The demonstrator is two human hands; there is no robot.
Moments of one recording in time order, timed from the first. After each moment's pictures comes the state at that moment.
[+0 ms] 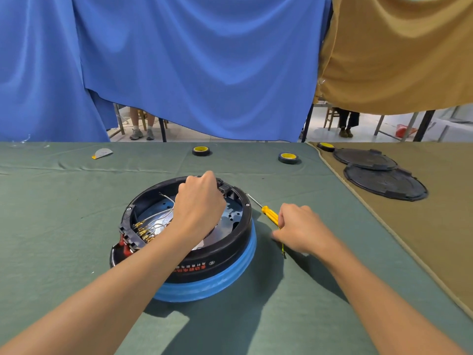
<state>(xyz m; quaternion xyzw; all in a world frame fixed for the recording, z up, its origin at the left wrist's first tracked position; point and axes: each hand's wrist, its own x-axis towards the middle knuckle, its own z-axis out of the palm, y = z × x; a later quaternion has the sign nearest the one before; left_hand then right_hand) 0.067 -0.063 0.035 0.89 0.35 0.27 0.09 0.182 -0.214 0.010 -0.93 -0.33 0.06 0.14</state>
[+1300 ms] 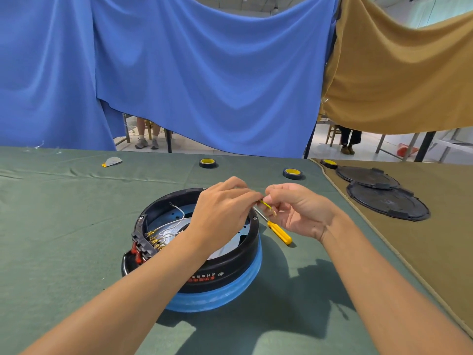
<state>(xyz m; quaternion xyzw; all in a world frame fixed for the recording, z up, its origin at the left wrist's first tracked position) 0.062 -0.065 0.036 0.86 -0.05 0.50 -0.05 0.186 -0.198 0.068 -0.52 -0.32 0.47 0.63</state>
